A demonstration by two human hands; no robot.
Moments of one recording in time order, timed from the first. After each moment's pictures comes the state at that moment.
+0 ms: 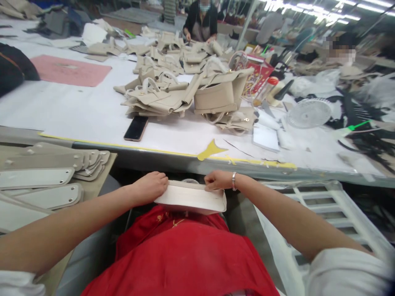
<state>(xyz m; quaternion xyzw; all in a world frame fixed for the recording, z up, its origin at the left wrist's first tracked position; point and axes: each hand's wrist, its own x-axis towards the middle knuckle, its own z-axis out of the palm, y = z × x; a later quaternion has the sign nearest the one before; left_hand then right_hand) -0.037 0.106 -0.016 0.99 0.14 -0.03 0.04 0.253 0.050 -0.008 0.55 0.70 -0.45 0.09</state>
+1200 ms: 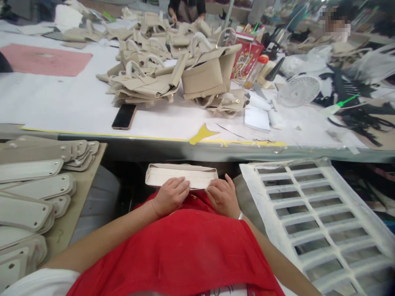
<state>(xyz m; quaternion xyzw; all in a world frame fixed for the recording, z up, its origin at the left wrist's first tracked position) 0.011 -0.005 -0.067 0.96 0.09 0.25 -0.03 0.204 -0.114 -0.050 0.68 0.70 0.04 -0.23</state>
